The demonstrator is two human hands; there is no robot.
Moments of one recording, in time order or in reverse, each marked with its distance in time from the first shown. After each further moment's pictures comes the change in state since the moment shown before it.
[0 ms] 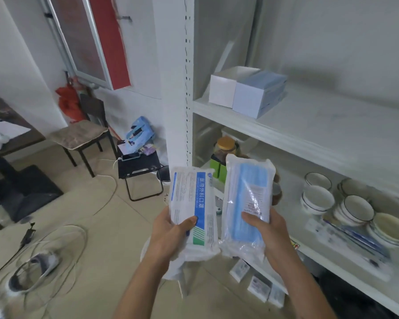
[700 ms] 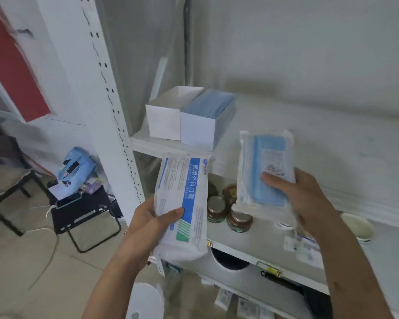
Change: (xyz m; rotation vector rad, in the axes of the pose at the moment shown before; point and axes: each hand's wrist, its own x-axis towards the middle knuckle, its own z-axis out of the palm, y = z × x) left_hand 0.172 0.110 0.075 0.026 -0.455 0.068; right_hand 0.135 -0.154 -0.068 -0.156 0.271 -0.201
